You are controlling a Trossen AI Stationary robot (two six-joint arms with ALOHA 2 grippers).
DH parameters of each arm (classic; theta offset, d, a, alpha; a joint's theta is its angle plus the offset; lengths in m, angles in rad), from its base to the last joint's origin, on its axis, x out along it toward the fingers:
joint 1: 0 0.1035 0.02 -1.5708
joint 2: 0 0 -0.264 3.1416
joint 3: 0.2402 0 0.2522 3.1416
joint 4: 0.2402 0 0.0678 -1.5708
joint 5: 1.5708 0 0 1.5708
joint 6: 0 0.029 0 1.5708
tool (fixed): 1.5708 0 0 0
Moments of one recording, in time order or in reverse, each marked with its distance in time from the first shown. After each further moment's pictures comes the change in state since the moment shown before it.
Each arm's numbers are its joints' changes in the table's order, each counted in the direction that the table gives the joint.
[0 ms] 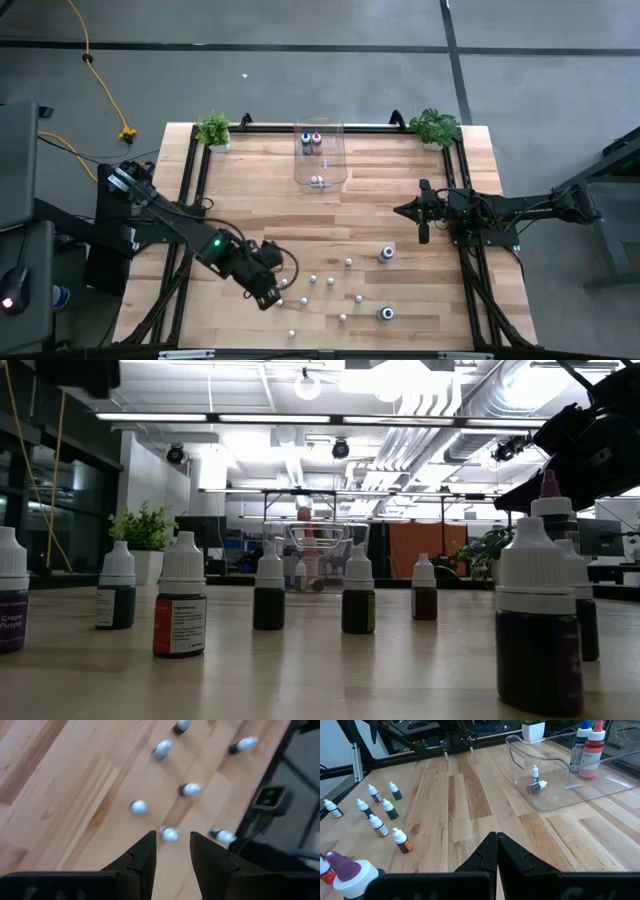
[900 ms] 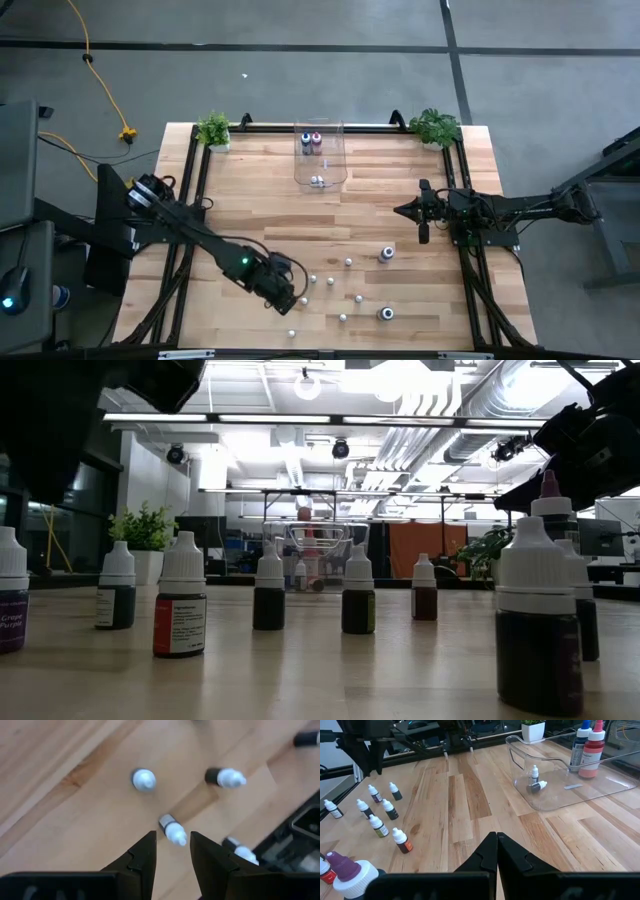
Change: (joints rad) left arm 0.010 0.211 -0.001 -0.065 0.129 -0.306; right arm 0.000 0.000 0.000 -0.001 0.000 0.000
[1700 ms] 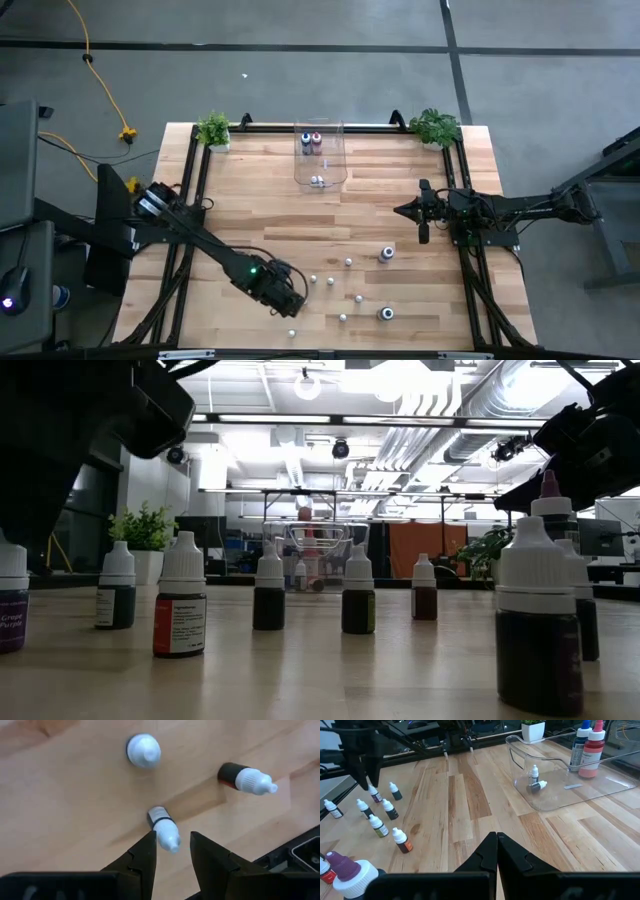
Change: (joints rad) left arm -0.019 0.102 0.003 -0.094 0.066 -0.273; right arm 0.000 0.000 0.000 0.000 0.000 0.000
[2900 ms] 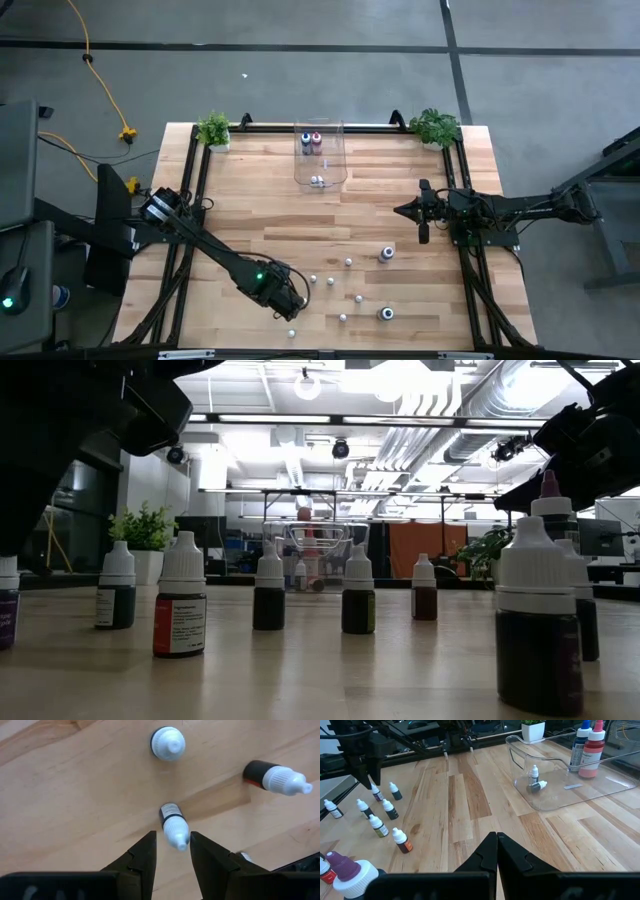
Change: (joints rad) left arm -0.002 0.064 0.105 0.168 0.020 -0.017; right arm 0.000 0.000 0.000 0.000 0.000 0.000
